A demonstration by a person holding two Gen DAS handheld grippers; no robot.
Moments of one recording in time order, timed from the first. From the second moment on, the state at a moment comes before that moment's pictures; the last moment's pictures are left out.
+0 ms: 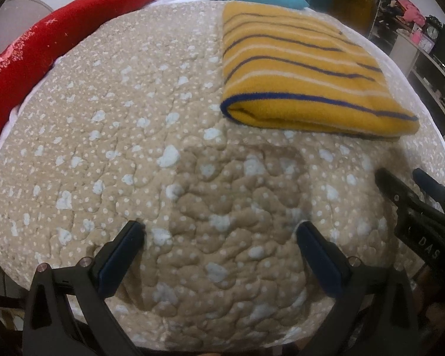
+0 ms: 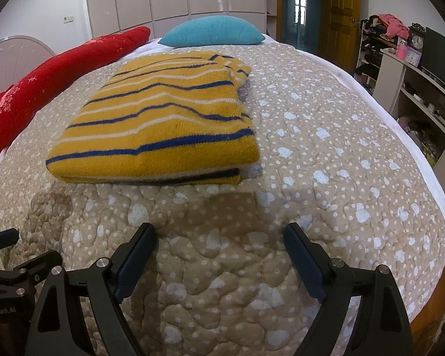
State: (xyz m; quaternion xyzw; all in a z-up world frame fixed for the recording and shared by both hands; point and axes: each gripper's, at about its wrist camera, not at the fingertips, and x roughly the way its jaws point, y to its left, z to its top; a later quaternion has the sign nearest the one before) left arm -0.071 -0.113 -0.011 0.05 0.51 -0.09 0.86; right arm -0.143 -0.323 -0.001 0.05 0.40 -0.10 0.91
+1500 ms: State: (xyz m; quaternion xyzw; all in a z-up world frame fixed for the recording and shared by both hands) left arm -0.095 -0.115 0.014 0.06 0.48 -0.08 0.87; right arm -0.160 -0.319 0.011 0.02 0.38 -0.12 0.92
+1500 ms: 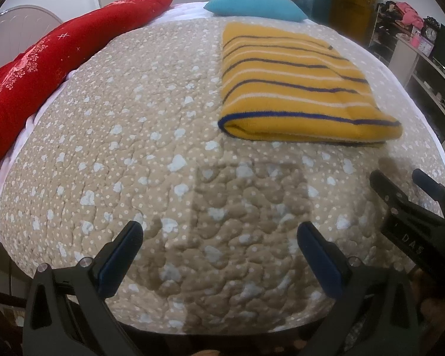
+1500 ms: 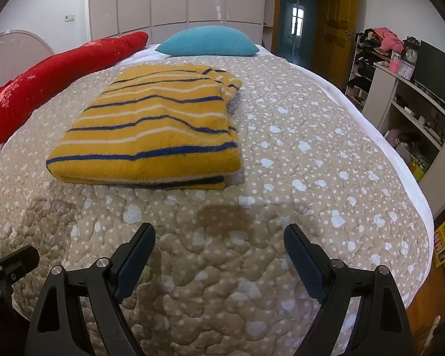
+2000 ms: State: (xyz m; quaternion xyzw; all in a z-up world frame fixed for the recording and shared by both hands) left arm -0.089 -0.107 0.005 0.05 0.49 -0.07 0.86; right arm -0.161 -0.313 0.013 0.00 0.37 -0.12 0.92
